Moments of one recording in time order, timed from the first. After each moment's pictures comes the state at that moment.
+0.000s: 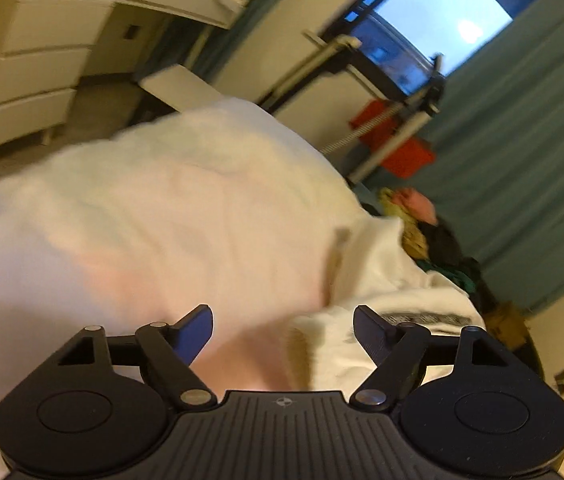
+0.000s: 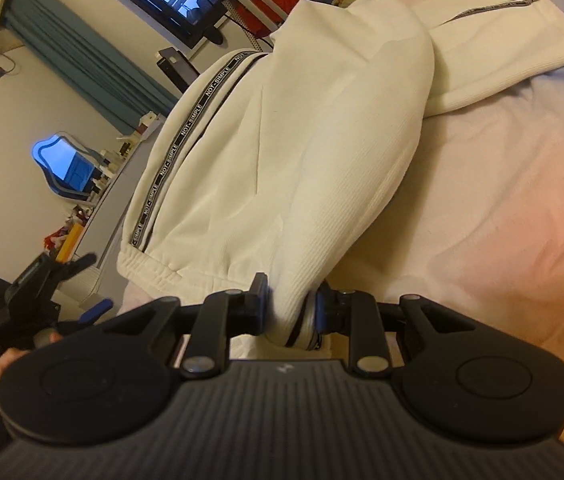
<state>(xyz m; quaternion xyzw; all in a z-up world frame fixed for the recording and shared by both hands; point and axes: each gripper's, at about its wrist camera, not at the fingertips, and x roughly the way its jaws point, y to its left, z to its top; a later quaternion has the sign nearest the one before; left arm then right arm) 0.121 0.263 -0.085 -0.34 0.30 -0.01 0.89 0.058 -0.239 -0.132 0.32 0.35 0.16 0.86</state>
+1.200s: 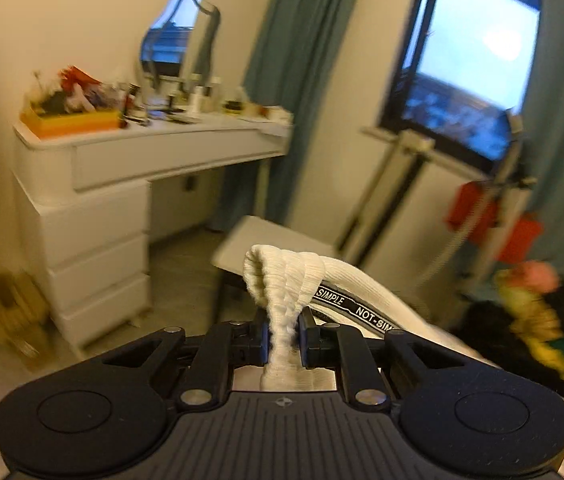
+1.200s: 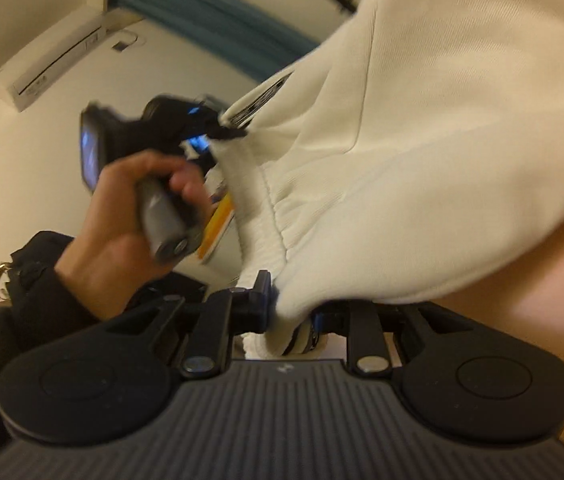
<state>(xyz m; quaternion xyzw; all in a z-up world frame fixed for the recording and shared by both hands) 0.320 0.381 0.032 -0.15 0.24 0.20 0.94 0.145 0.051 -0.118 0.40 0.32 0.39 0.77</state>
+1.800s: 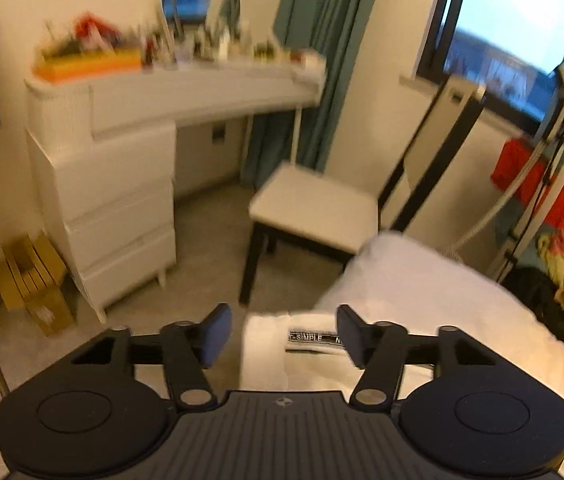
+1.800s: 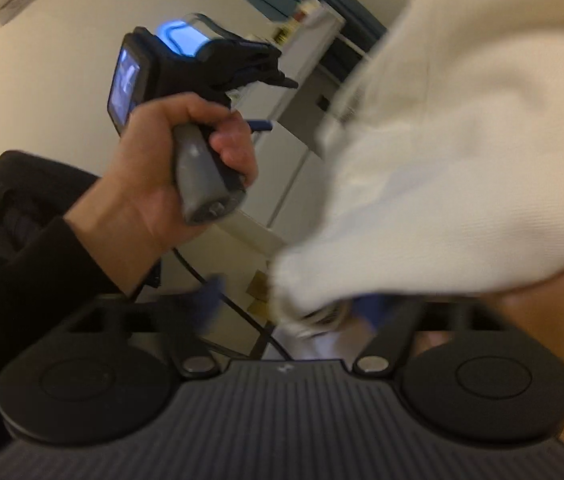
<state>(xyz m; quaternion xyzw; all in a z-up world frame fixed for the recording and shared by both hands) 0.311 0.404 -0.014 -0.16 0.28 0.21 0.92 0.143 0.080 -0.098 0.28 0.36 0.41 0.79</state>
